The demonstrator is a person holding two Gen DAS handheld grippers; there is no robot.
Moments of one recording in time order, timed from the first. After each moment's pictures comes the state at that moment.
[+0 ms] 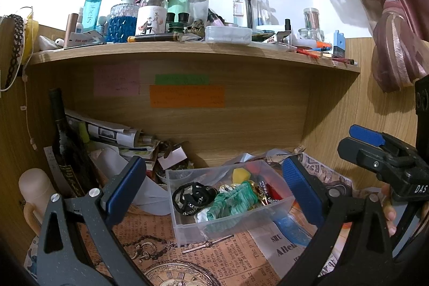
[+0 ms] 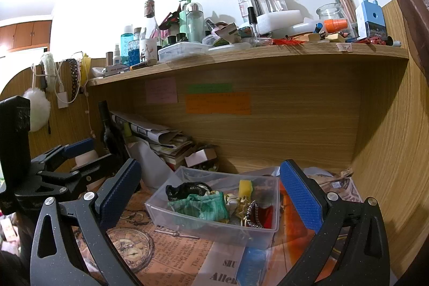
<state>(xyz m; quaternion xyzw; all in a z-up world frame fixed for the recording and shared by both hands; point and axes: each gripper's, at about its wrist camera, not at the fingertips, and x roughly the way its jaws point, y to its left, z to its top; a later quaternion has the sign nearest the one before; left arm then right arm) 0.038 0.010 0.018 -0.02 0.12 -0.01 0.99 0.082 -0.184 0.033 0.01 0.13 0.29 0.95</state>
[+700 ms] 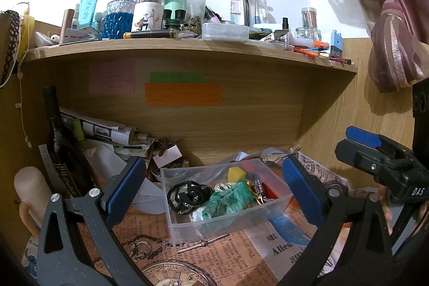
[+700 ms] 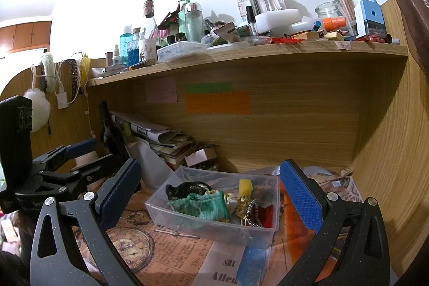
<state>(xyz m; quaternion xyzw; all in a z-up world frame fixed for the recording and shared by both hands) 0.040 0.009 0.018 -0.02 0.12 -0.02 0.99 0.081 -0.183 0.030 0.01 0.13 0.29 0.95</state>
